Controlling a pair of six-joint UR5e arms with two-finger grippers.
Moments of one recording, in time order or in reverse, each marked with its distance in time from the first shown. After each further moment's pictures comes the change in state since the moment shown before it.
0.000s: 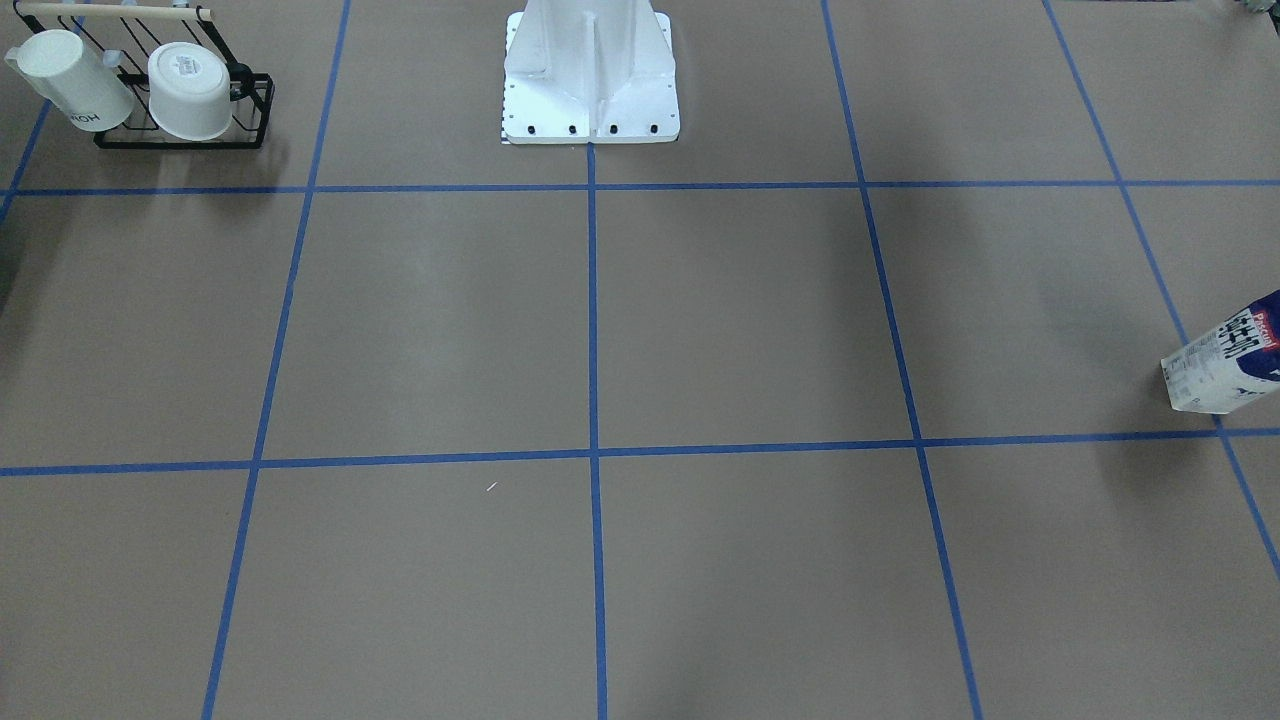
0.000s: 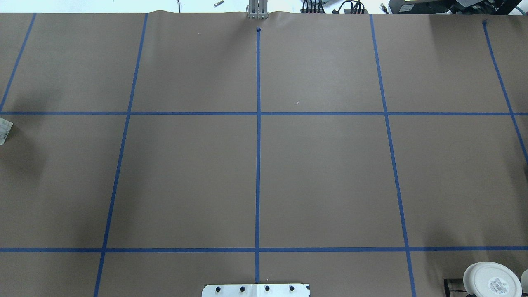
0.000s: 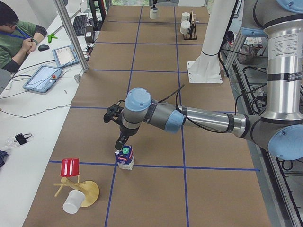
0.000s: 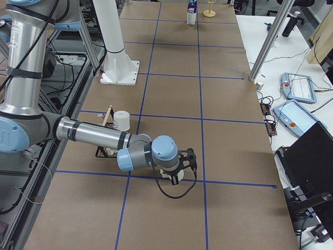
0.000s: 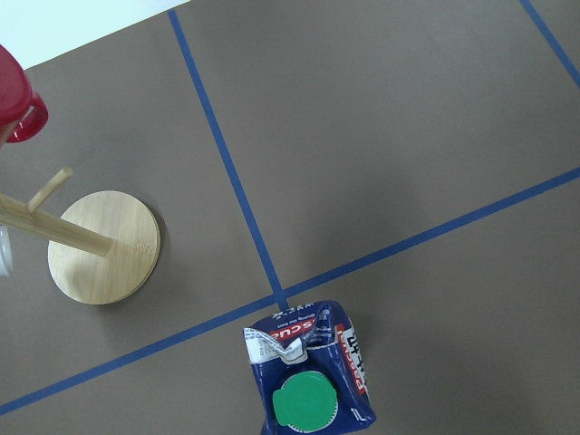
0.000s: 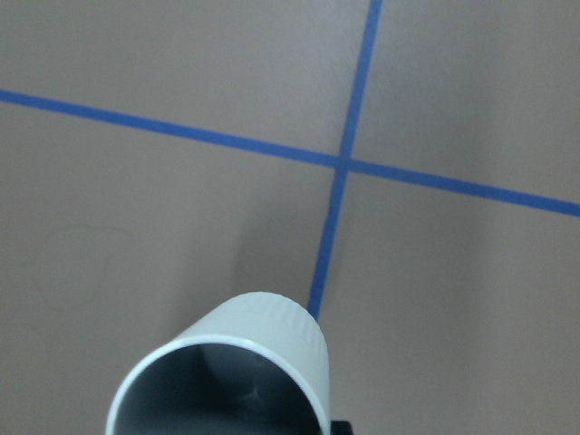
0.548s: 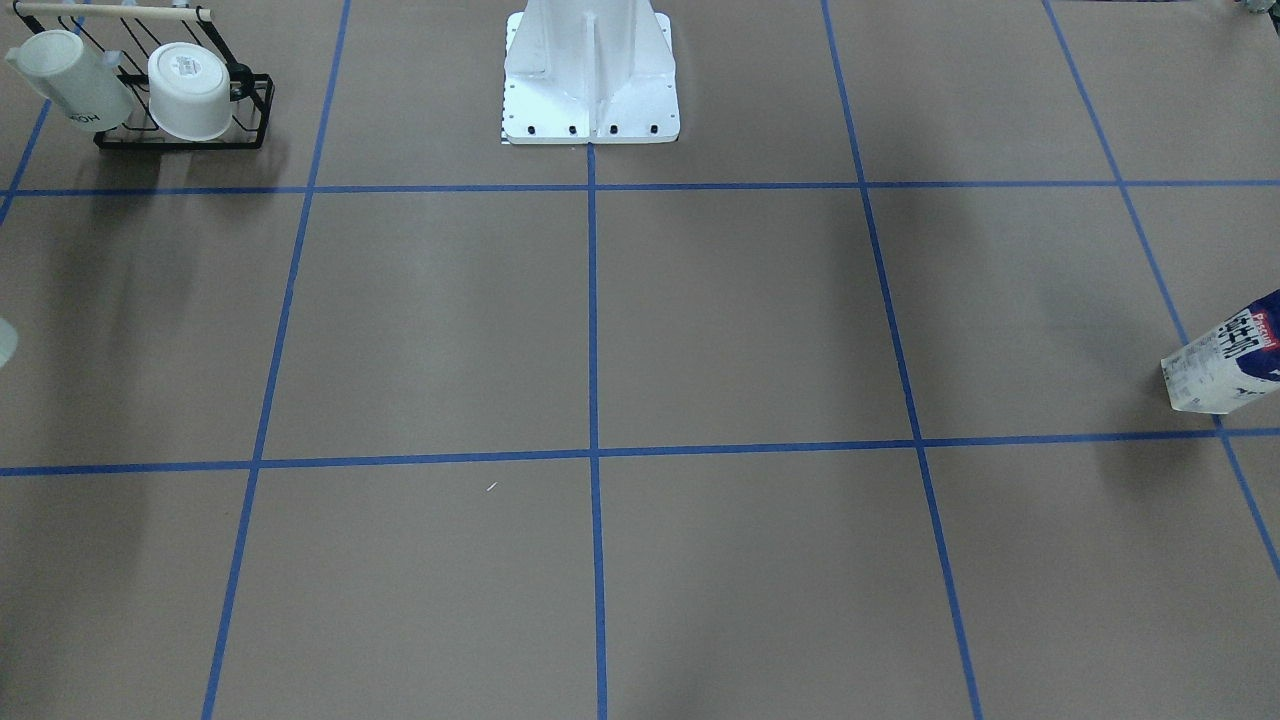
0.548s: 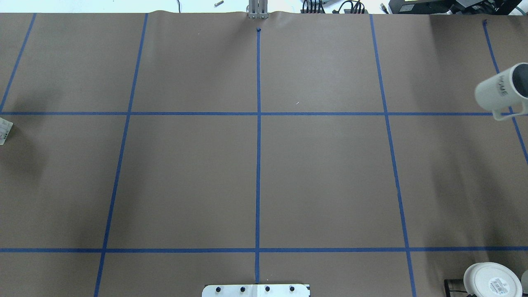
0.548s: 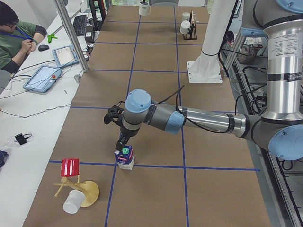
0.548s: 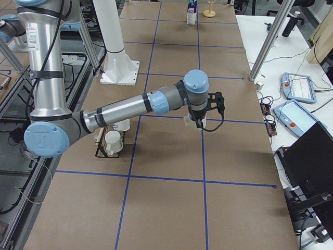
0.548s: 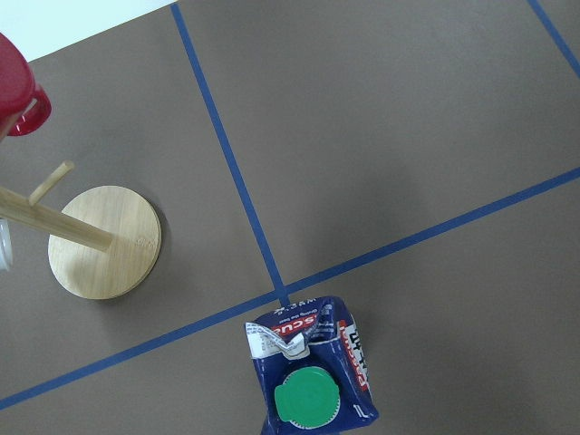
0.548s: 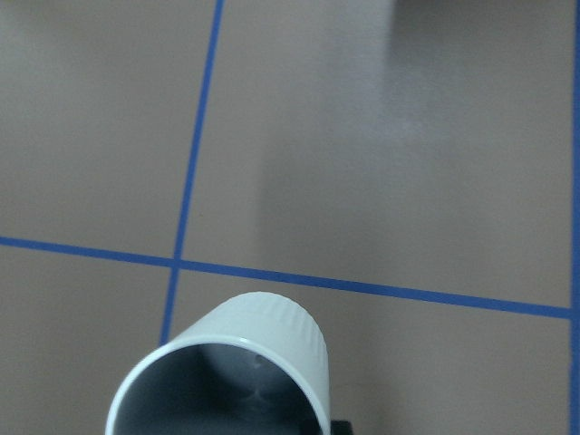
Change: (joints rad) left arm 0.000 0.008 -0.001 0.001 0.000 -0.003; right arm -0.145 0.275 0.201 -0.240 0.046 0.387
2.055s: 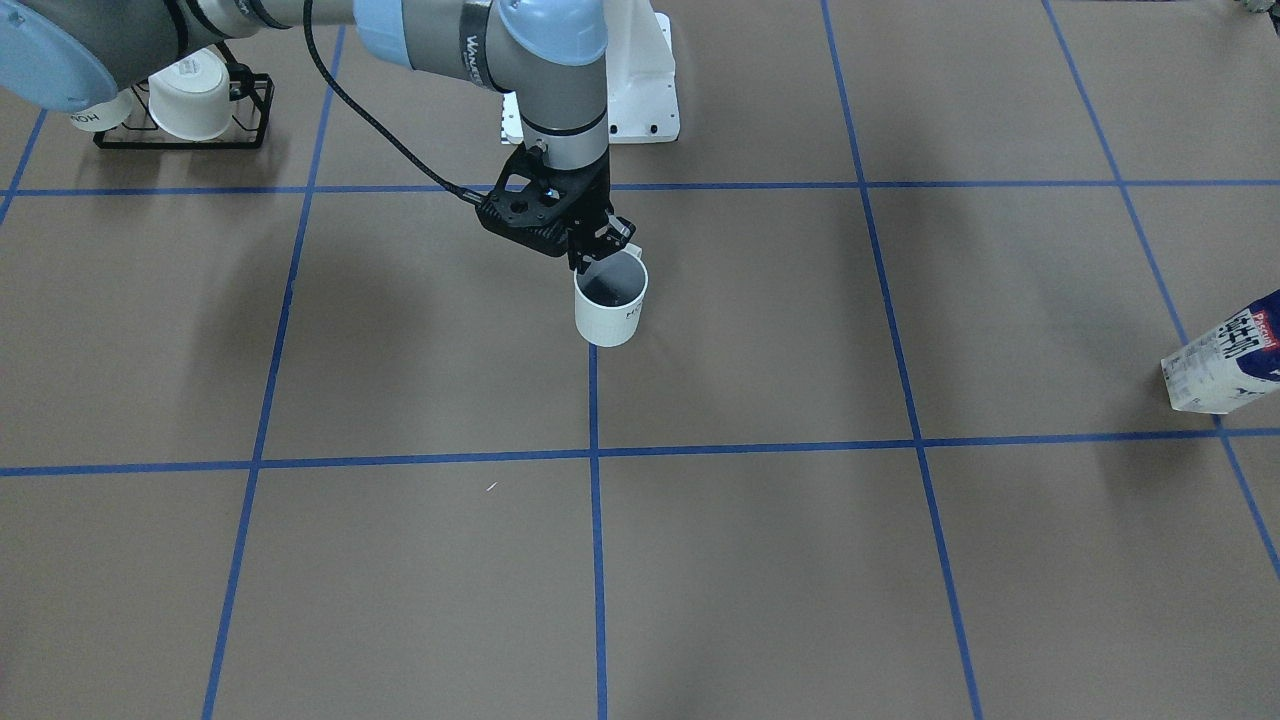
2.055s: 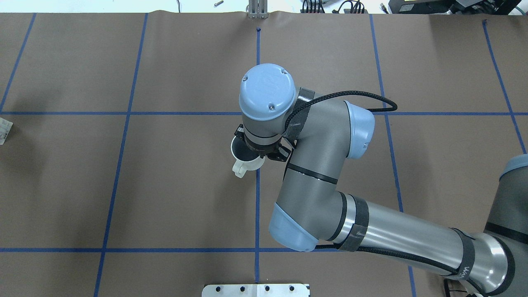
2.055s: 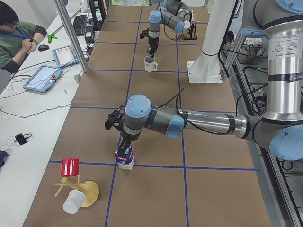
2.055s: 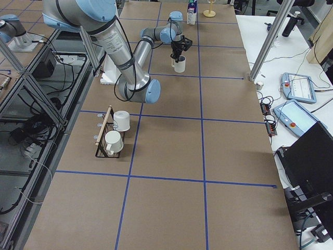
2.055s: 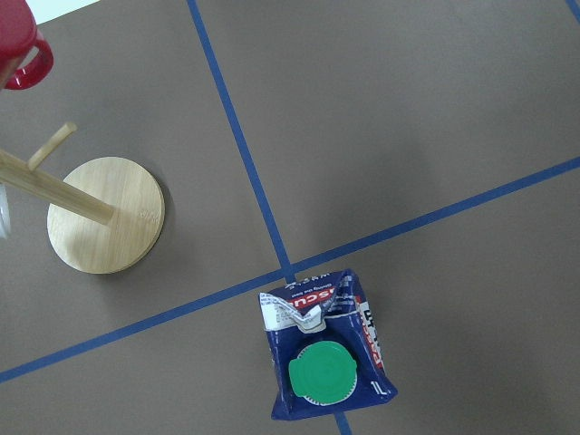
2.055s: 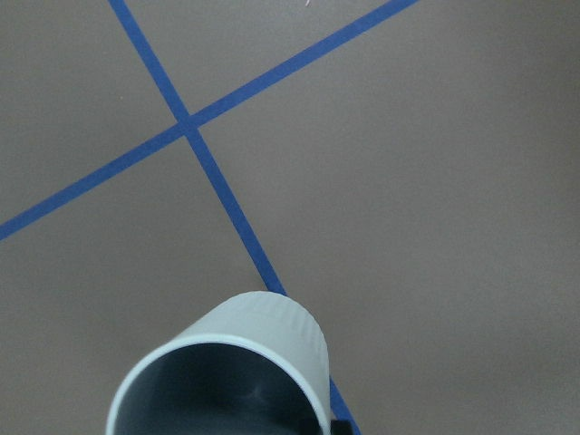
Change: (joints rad) left arm 0.001 0.006 0.027 -0.001 0.000 0.000; right arm -0.930 0.762 -0.204 -0.285 -0.618 1.365
